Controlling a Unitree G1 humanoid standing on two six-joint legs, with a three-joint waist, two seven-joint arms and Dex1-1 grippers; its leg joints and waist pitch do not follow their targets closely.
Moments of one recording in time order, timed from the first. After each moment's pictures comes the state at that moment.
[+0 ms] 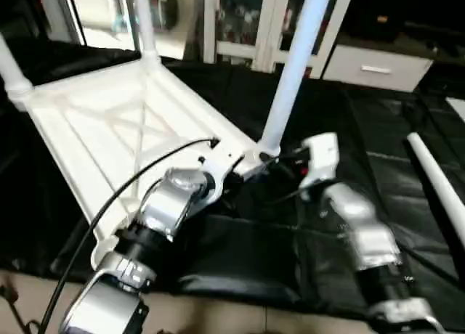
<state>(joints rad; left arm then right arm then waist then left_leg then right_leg) -0.64 0.16 -0.28 0.41 0.04 0.60 -0.60 -0.39 -0.20 0.01 0.30 0.25 0.17 0.47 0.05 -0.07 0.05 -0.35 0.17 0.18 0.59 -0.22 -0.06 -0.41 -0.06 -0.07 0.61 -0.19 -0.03</state>
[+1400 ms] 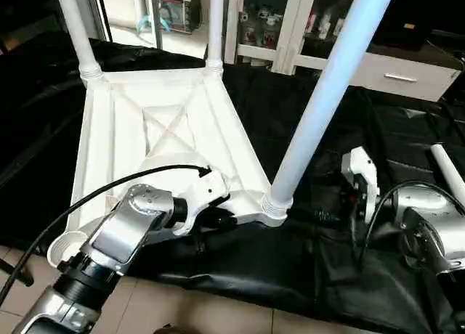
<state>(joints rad) -0.42 0.43 -0.38 0.06 -0.04 0.55 -1.03 -0.35 -0.59 0.11 0.22 0.36 0.28 1.24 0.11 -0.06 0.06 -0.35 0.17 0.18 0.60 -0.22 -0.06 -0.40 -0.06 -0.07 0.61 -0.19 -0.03</state>
